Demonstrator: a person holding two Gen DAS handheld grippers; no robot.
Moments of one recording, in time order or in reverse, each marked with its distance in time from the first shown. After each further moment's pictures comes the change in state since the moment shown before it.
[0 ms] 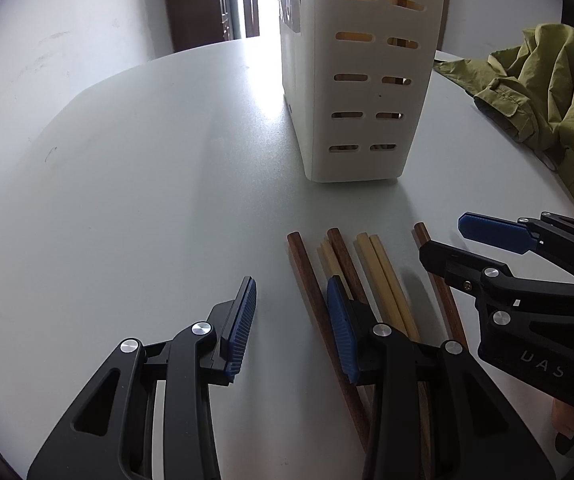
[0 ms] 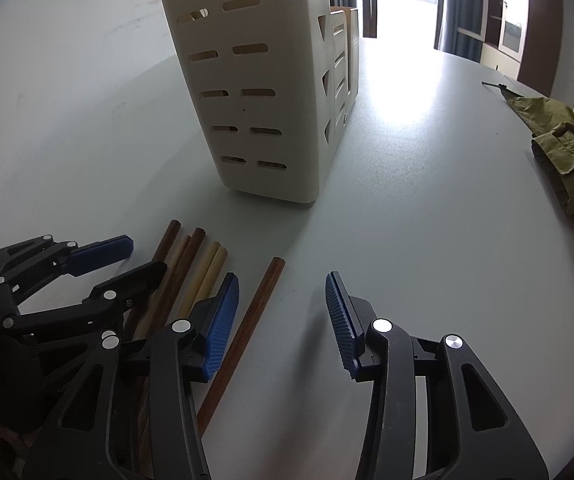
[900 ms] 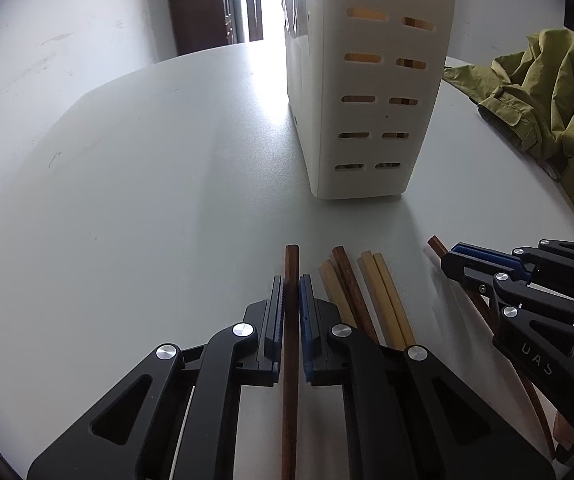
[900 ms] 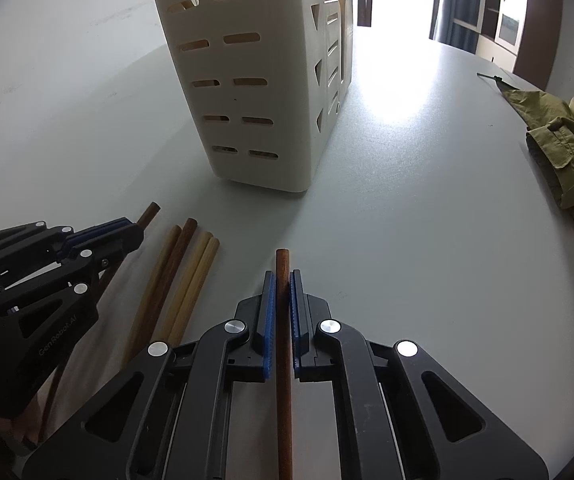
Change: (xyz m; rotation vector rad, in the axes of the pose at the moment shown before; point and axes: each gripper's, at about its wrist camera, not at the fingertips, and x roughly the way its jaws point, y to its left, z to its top) left arm -0.009 0.003 0.007 -0.004 -0.019 0.013; right arm -0.010 0.009 -0.009 0.007 0.039 -0.026
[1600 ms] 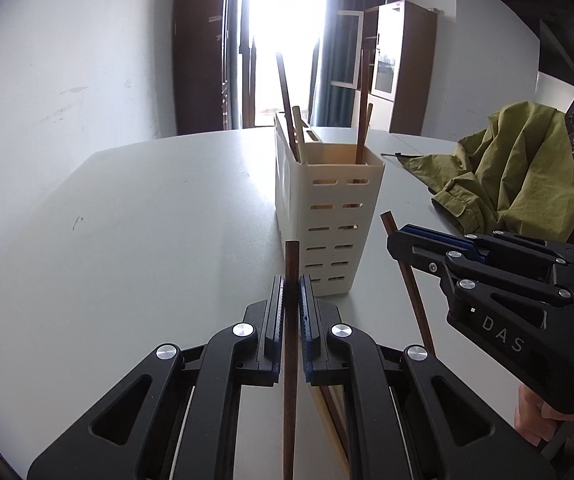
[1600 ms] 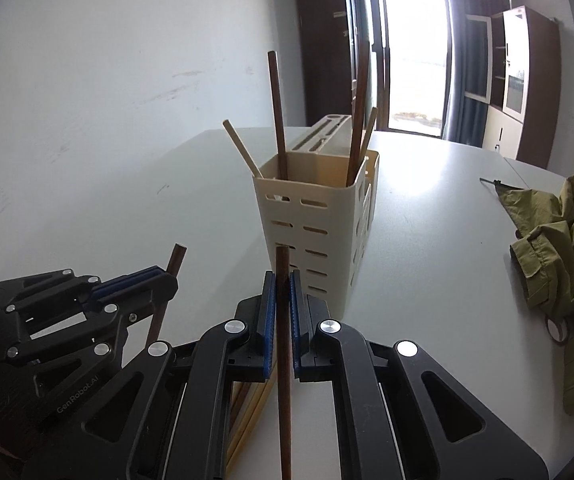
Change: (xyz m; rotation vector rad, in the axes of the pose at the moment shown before) left arm -0.116 0.004 0.025 -0.029 -0.268 -0.067; right arm -0.104 0.022 0.057 -0.054 -0.314 0.081
